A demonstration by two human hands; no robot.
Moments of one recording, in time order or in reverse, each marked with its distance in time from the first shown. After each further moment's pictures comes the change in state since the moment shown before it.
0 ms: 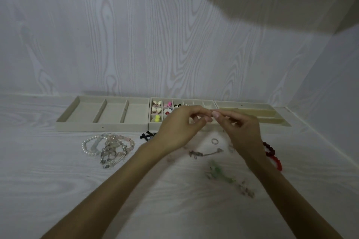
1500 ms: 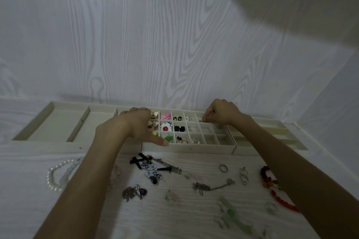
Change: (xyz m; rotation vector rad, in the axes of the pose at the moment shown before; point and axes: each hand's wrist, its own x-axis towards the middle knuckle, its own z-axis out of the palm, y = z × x) left_hand 0.067 -0.103 -0.075 0.716 -0.461 -0.452; right_hand 0.160 0.095 0.053 -0.931 -0.691 0.190
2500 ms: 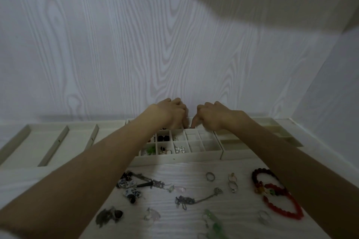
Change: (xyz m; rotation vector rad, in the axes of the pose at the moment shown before) left_hand 0.083 0.101 -0.018 0.551 0.041 0.424; right_hand -0.021 0.001 -0.022 -0.366 -0.216 -0.211
